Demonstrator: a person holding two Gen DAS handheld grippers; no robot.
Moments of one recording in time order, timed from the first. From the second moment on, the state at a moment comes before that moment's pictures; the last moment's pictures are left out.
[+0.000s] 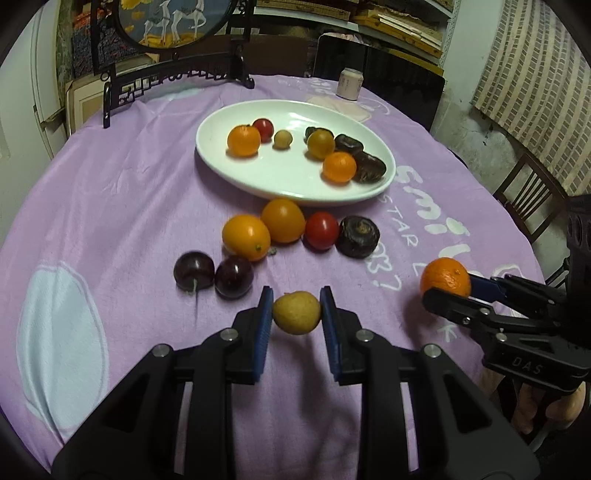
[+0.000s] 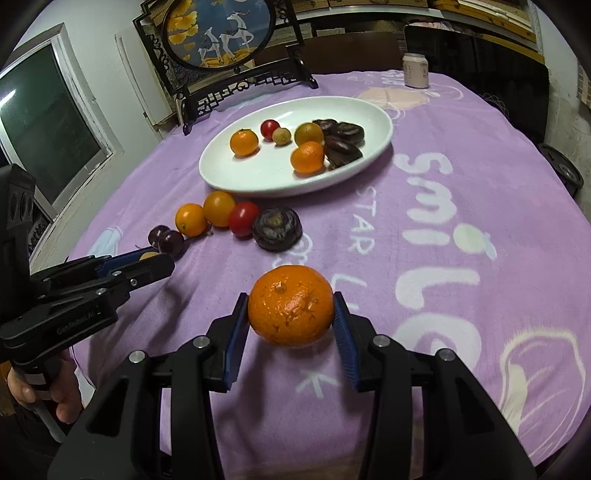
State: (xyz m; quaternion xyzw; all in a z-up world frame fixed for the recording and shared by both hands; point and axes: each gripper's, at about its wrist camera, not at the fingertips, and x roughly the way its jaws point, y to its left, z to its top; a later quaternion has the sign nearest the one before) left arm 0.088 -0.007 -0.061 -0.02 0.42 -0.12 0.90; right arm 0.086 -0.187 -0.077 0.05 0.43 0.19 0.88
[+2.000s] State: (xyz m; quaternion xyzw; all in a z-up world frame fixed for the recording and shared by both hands) left arm 0.108 0.075 -0.047 -0.06 0.39 -0.02 0.92; right arm 0.143 -0.167 -0.073 0.03 0.42 0.20 0.89
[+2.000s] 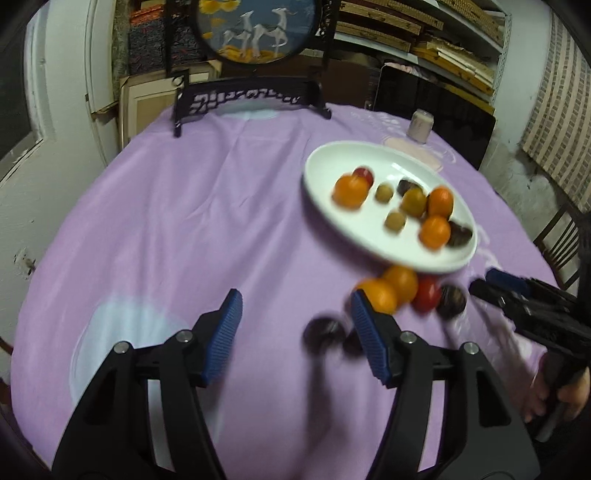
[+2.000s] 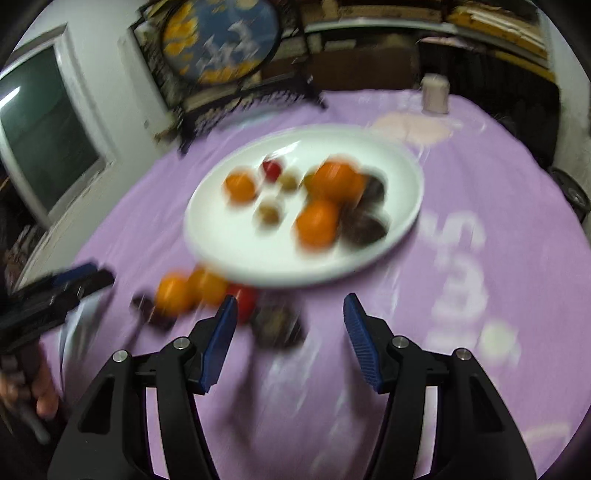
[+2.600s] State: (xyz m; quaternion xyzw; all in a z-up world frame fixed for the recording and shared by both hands) left arm 0.079 0.047 -0.063 -0.04 0.41 -0.08 0.91; right arm 0.154 -0.125 -0.100 -0.05 0.45 0.16 0.88
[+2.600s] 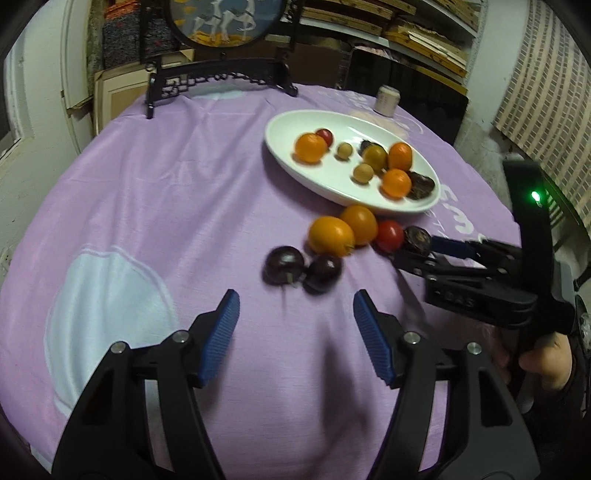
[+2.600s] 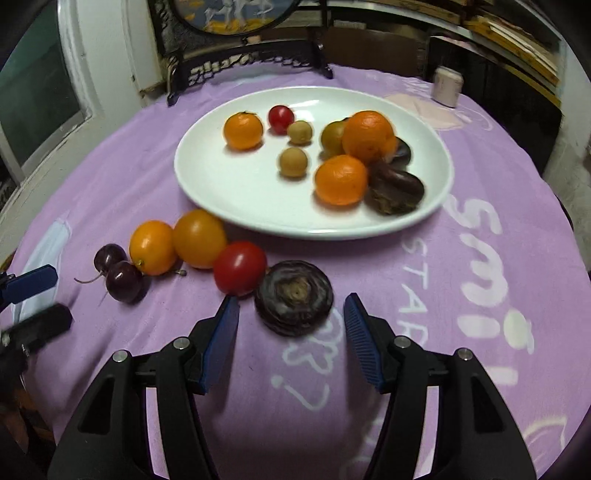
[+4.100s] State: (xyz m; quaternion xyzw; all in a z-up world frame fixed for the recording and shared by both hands) left arm 0.225 -0.007 -0.007 0.01 0.40 -0.06 0.92; right arm 0.194 -0.136 -0.042 -0.01 0.41 0.20 0.89
